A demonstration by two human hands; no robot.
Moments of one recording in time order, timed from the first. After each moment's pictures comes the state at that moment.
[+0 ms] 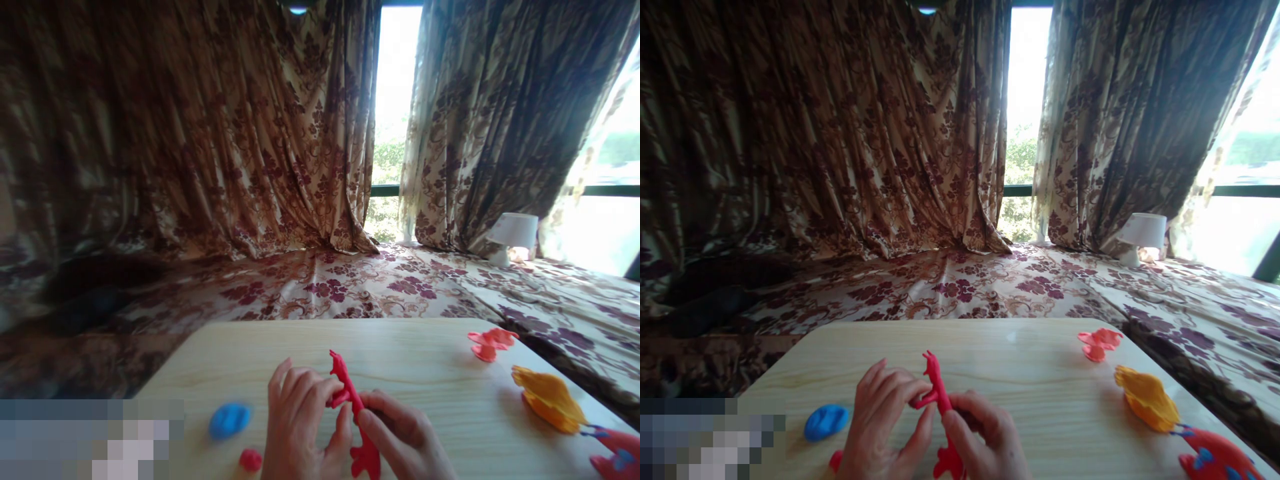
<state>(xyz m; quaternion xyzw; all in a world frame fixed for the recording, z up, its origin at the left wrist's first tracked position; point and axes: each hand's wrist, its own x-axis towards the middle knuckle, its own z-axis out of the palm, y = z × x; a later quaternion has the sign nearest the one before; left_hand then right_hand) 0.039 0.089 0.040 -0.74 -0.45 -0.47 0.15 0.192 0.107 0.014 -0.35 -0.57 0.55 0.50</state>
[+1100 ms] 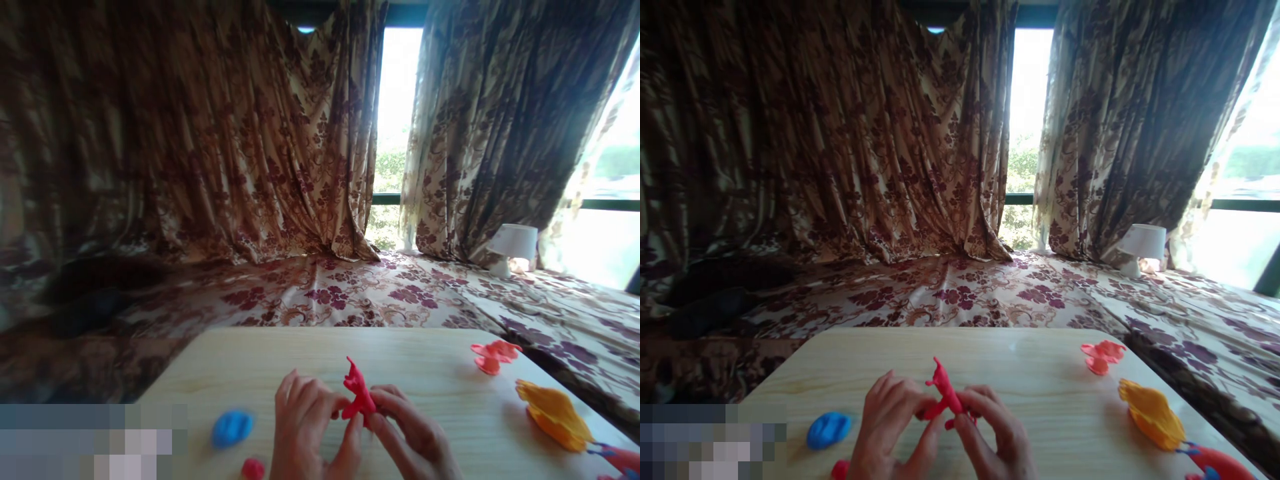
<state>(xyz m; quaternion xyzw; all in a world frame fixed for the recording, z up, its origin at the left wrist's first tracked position) 0.048 0.091 0.035 -0.71 -0.47 -0.51 0.12 0.201 0.114 0.020 -0.29 -0.65 0.41 0.57</state>
